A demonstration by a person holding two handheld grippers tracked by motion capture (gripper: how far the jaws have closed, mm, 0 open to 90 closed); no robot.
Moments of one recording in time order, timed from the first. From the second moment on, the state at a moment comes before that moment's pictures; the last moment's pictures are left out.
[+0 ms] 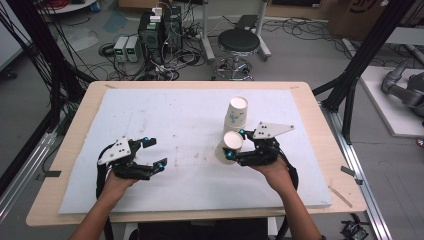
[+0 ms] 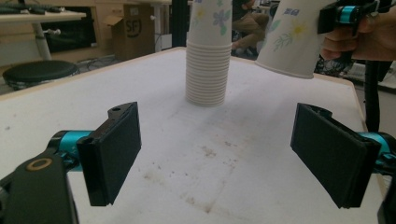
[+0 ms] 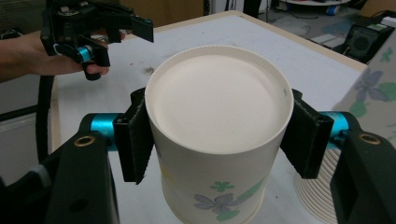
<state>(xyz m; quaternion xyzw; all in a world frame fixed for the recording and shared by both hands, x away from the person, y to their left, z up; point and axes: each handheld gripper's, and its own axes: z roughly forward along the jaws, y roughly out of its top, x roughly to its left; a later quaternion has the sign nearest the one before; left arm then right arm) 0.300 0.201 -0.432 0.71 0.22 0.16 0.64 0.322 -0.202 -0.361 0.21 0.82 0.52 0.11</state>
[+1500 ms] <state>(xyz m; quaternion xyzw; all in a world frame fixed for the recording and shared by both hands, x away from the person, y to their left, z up) 0.320 0.091 -0.431 0.77 0.11 0.05 0.63 0.319 -0.155 -0.368 0.16 0.84 0.52 0.06</state>
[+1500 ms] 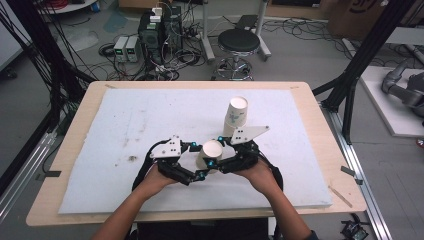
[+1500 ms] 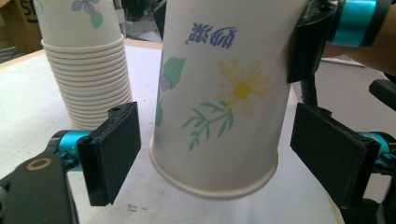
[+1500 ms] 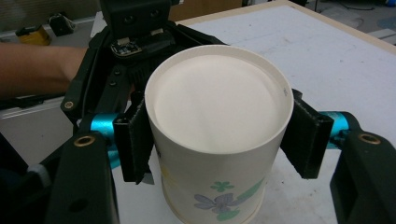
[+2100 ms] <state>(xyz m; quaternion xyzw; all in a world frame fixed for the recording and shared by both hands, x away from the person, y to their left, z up) 0.318 0.094 -0.427 0.79 0.09 0.05 0.61 0.318 -0.152 -0.367 0.17 0.84 0.51 0.05</state>
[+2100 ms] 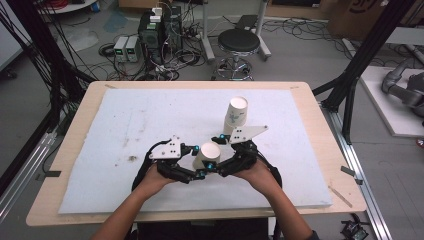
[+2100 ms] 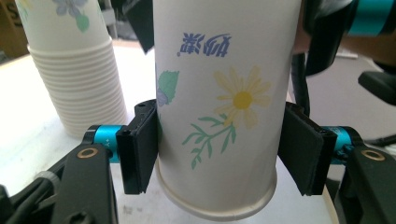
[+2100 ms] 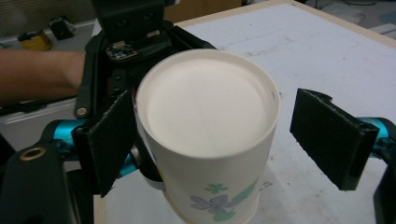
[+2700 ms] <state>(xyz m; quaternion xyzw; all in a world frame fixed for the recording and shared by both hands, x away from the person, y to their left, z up) 0.323 0.095 -0.402 0.89 0.06 0.04 0.46 0.321 -0.151 -0.363 0.09 0.89 0.44 0.06</state>
